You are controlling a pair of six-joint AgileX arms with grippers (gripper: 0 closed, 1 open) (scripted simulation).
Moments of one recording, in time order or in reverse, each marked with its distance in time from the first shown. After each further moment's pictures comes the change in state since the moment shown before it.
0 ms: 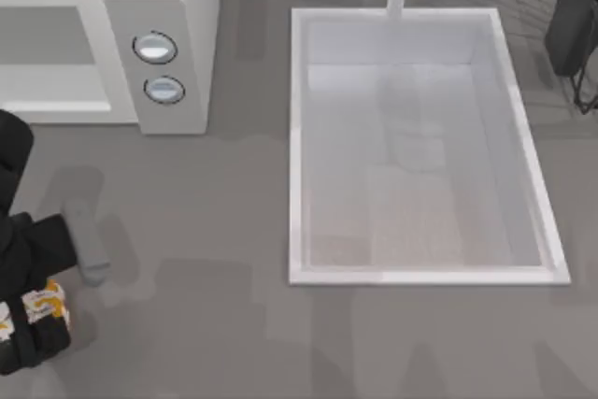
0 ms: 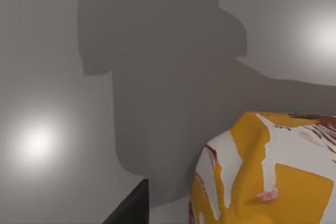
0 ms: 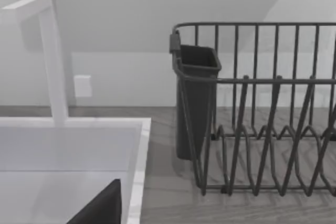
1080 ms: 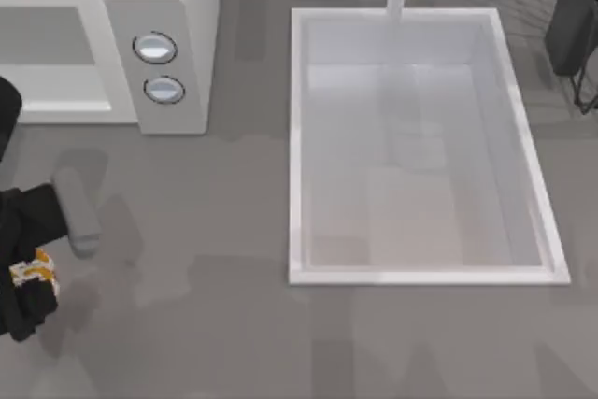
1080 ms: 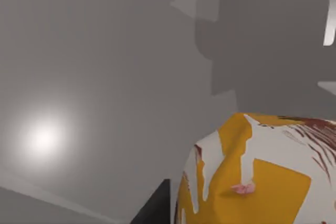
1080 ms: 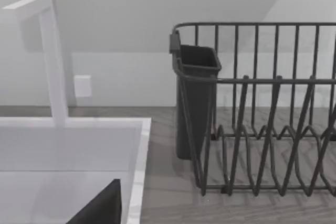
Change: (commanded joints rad) left arm 0.000 -0.129 0.149 -0.259 0.013 -0.012; right arm 0.000 0.000 0.000 0.000 0.000 0.000
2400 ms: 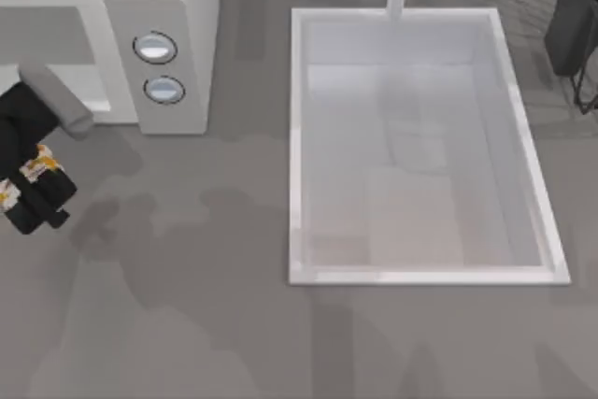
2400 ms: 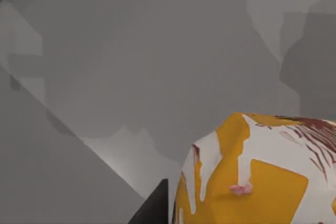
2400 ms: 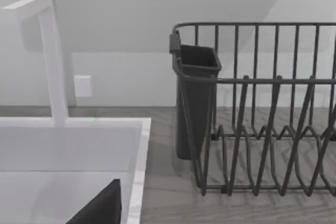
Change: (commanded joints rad) left arm 0.064 0.084 0.138 0.262 0.058 -0.243; right arm 0.000 0.000 0.000 0.000 0.000 0.000
